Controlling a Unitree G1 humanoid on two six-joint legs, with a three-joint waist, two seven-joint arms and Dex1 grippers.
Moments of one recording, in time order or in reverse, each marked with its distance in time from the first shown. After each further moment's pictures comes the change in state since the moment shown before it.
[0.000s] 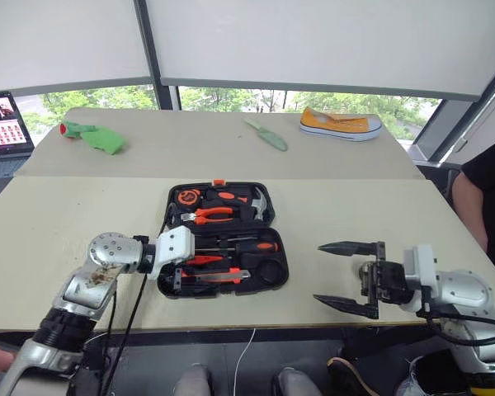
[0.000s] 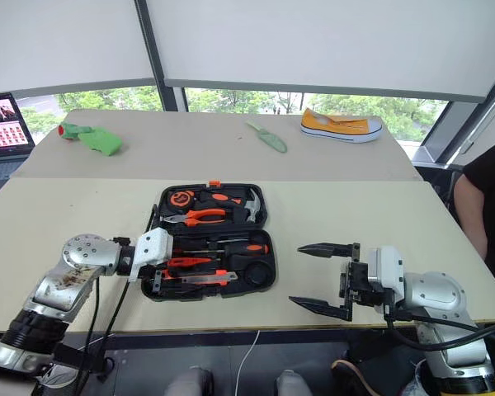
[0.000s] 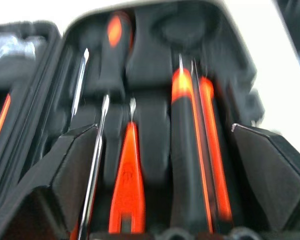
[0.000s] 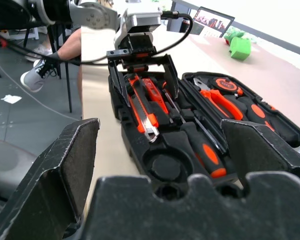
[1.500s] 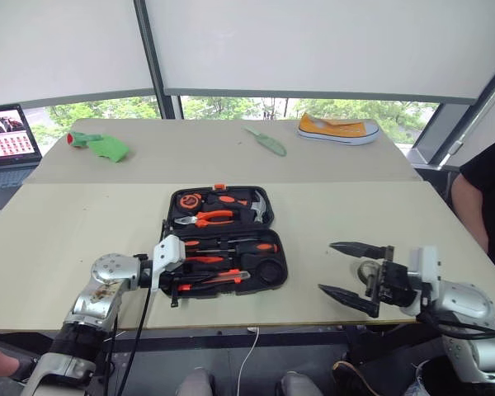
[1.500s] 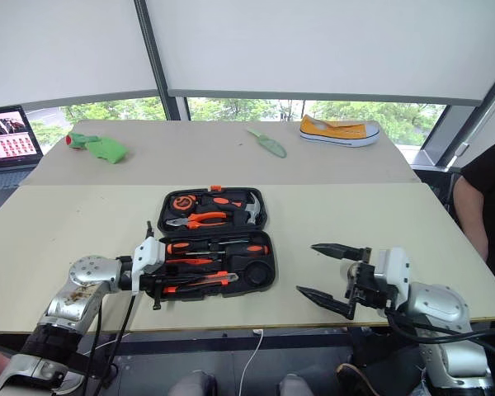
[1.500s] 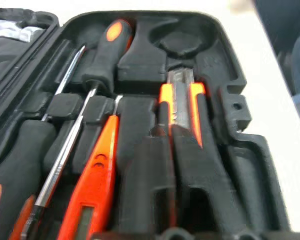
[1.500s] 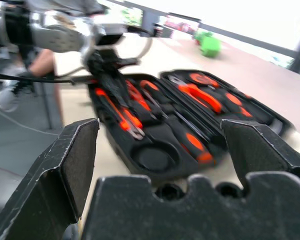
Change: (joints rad) left arm 0.095 -0.085 0.051 0.183 -0.039 -0.131 0.001; right arm 0.111 0.027 -0.093 0.037 0.003 0.002 -0.094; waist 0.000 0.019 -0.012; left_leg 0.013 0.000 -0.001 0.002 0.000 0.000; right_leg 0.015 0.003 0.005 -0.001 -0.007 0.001
